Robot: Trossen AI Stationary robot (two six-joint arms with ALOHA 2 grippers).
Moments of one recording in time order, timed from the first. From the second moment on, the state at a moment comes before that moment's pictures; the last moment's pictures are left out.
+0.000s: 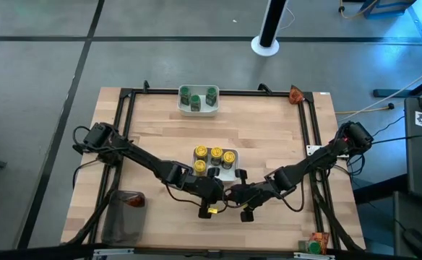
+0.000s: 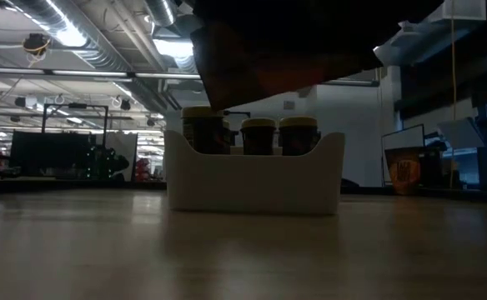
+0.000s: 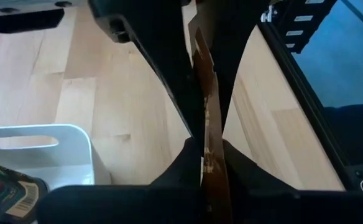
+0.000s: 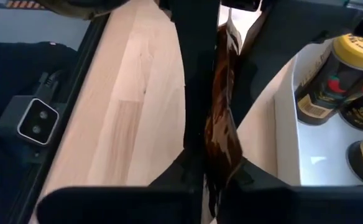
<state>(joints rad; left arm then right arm) -0.37 1.86 1.28 -0.06 -0.15 -0.16 0.52 1.64 1.08 -0.16 0.26 0.30</state>
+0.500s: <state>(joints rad) -0.47 1.78 1.28 -0.23 -0.31 -0.15 0.50 1.55 1.08 -0.25 0.14 0.42</state>
